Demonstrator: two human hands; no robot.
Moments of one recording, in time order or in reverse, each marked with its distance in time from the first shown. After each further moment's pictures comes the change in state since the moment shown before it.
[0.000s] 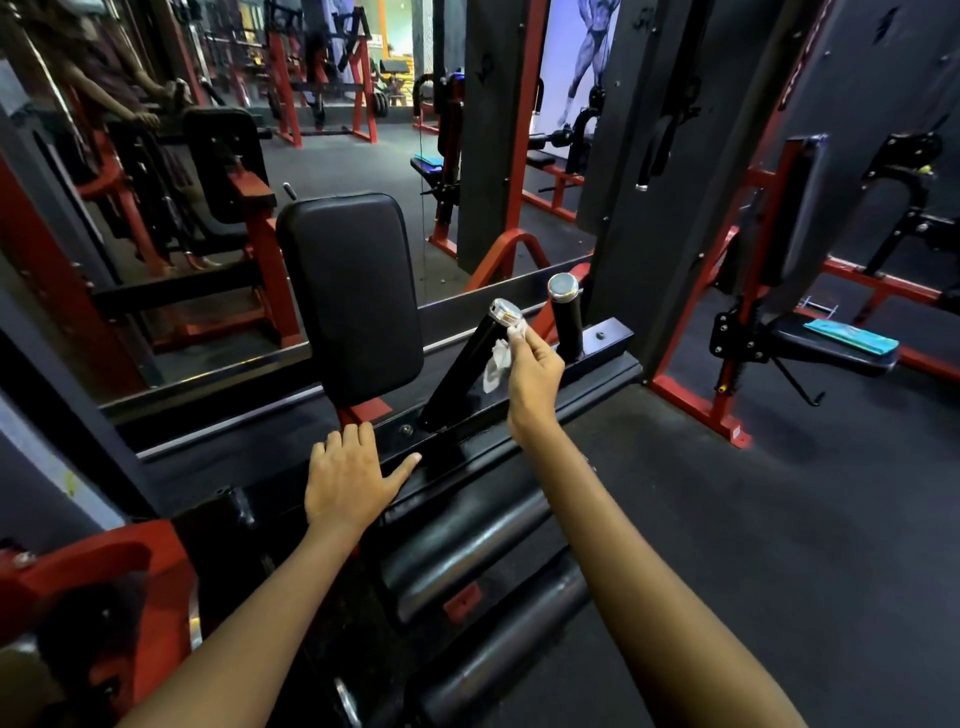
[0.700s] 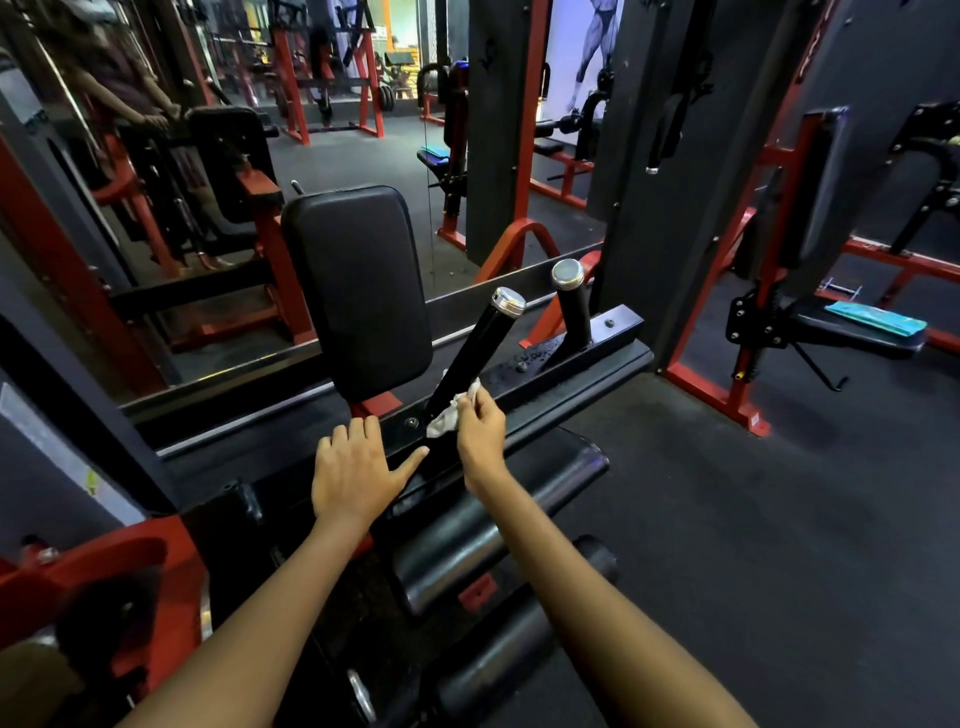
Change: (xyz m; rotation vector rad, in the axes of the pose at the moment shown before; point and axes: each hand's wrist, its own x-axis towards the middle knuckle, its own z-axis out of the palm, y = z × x) left_hand 0.001 0.001 -0.001 0.030 -0.015 0.007; right_hand -0.051 0.084 0.009 -0.152 -0.153 0.212
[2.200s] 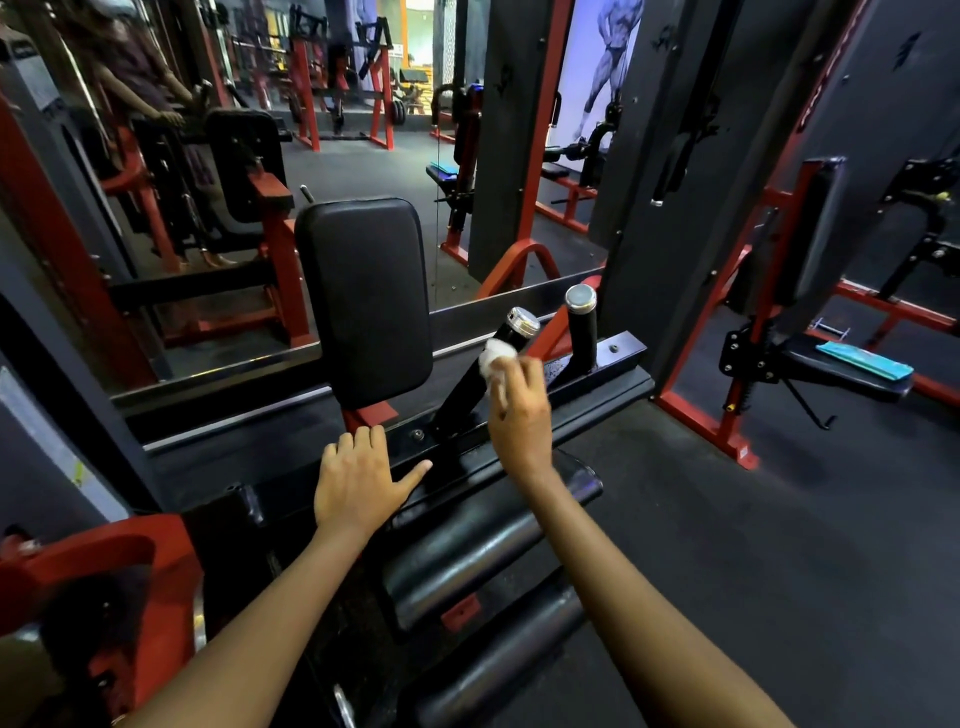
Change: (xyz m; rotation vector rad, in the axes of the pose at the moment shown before) left_hand 0.000 -0.002 0.005 -0.032 0.070 0.008; right_hand 0.014 -0.047 -0.033 -0.747 0.128 -0.960
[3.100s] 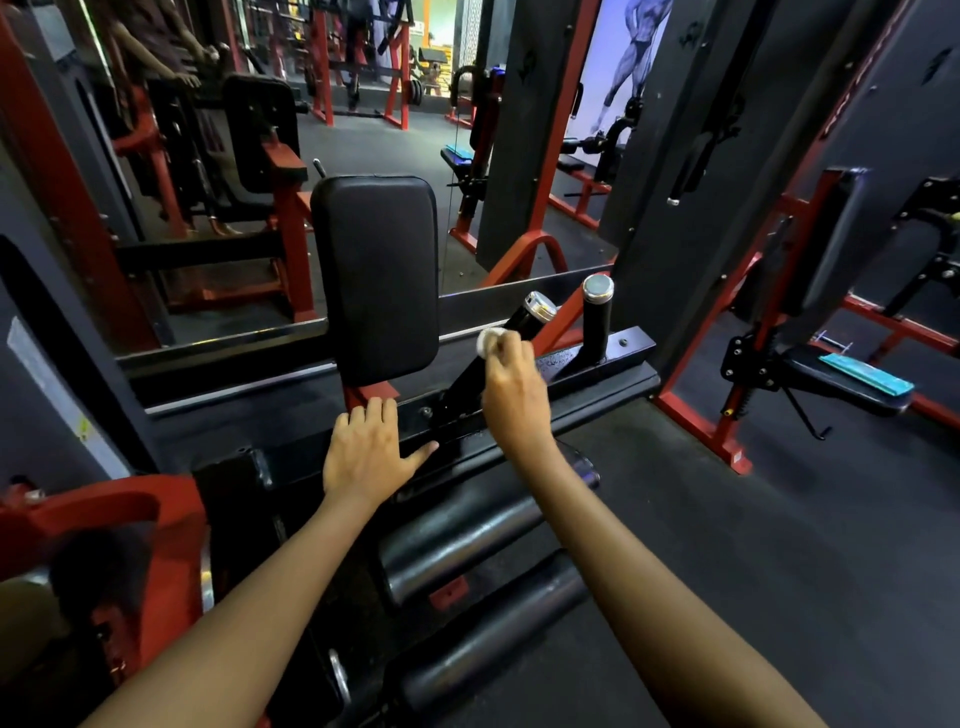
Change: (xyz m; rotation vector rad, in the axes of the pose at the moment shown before) left_hand 0.000 -0.001 0.002 0.045 -0.004 0.009; right_hand 0.017 -0.020 -0.001 -0.489 -0.148 -0.249
